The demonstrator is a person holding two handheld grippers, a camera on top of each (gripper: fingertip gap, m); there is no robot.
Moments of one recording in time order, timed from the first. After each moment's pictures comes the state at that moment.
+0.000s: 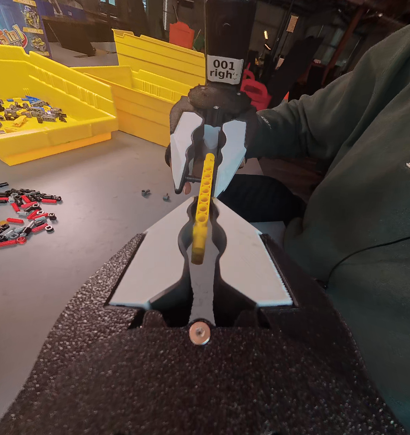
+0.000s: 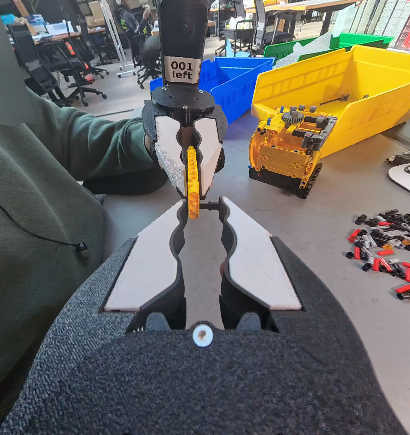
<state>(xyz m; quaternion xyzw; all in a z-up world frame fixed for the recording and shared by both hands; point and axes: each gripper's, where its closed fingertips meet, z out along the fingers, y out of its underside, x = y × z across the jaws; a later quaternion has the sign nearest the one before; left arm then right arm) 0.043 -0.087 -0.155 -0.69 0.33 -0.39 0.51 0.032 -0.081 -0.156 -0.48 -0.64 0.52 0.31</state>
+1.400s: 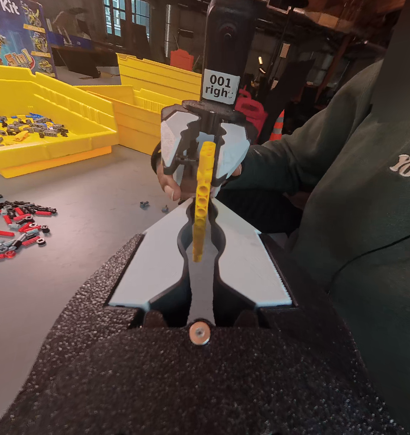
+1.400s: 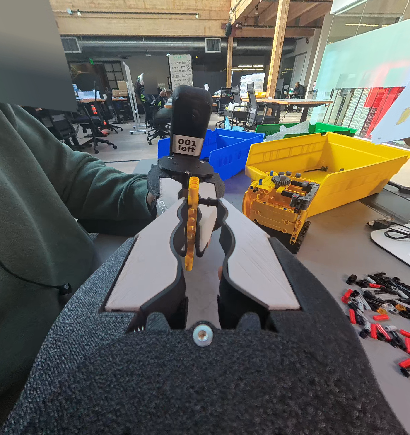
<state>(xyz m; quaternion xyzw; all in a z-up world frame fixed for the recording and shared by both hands) 0.052 -0.082 -0.155 -0.67 0.32 -0.40 0.54 0.011 -0.084 -0.121 -0.40 -0.59 0.59 0.39</state>
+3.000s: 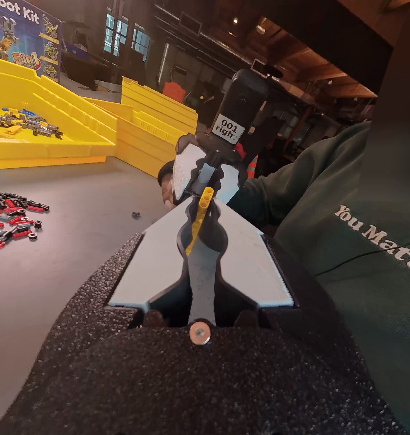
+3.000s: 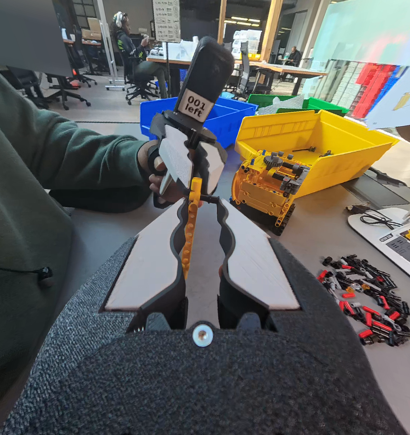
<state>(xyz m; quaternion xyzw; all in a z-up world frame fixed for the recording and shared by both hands) 0.024 -0.080 -0.127 -0.65 0.24 -0.49 0.52 0.007 -0.079 -0.138 -0.42 -0.63 0.51 0.40</state>
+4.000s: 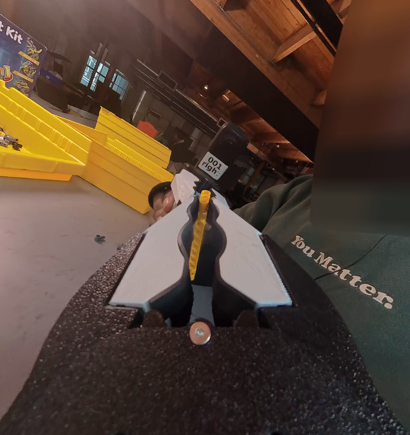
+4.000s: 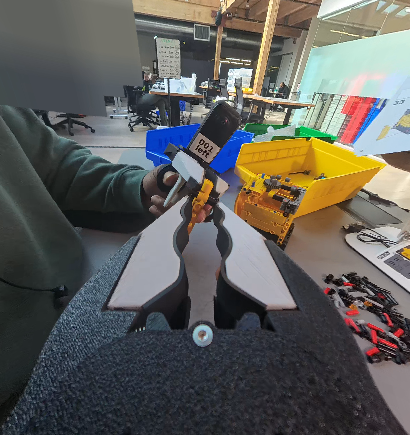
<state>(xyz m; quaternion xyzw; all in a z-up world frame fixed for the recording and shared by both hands) 0.027 -0.083 -0.102 -0.58 0.17 -0.60 0.52 0.012 -0.088 -0.116 -0.40 -0.60 0.54 0.43</state>
